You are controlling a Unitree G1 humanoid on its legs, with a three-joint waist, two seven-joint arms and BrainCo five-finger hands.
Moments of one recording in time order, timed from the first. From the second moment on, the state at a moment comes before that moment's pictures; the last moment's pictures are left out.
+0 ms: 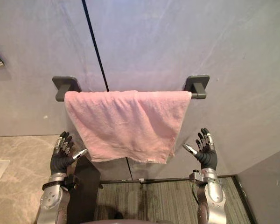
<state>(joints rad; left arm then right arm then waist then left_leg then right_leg) 0.30 0.06 0.15 0.01 -0.14 -0.27 0.02 0.26 -0.06 -0.22 -0.03 0.23 -0.19 0.07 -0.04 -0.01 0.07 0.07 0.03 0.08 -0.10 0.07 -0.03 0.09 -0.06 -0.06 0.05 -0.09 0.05</state>
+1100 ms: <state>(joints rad) 0.29 0.13 0.11 0.73 -0.01 -0.20 -0.02 0.25 -0.16 -0.18 0.78 -0.07 -0.14 0.06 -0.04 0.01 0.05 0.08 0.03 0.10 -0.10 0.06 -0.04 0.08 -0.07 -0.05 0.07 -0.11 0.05</state>
